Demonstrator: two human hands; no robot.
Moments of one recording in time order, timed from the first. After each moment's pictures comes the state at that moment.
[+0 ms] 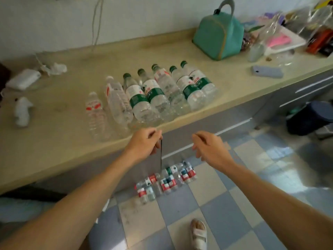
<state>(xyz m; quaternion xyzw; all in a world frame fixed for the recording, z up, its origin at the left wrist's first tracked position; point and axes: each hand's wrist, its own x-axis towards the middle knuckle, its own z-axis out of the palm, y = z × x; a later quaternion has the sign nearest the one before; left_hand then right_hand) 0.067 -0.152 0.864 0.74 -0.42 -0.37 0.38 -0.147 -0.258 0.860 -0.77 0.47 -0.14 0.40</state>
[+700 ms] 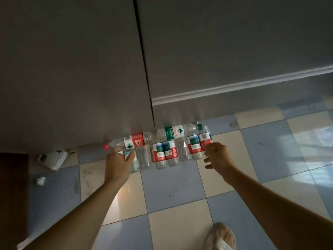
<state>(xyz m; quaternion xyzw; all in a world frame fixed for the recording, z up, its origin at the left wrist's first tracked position) 0.020 -0.145 0.272 0.89 -0.07 -0.32 0.31 -0.188 -0.361 0.279 -0.59 0.61 0.03 0.53</state>
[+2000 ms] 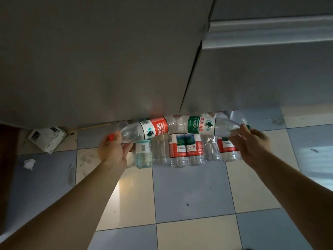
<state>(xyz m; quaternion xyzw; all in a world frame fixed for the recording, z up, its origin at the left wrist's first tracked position) 0.066 -0.117 0.097 0.62 0.36 -0.24 0.65 -0.153 -0.388 0.110 -0.32 0.62 -0.21 0.68</state>
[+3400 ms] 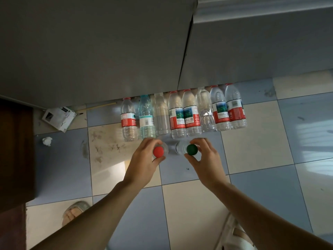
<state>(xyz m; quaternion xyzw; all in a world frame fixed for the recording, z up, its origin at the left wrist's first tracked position) -0.052 -0.051 0.149 0.84 -0.31 -0.33 0.31 -0.203 -0.198 0.144 -0.81 0.39 -0.02 0.44</state>
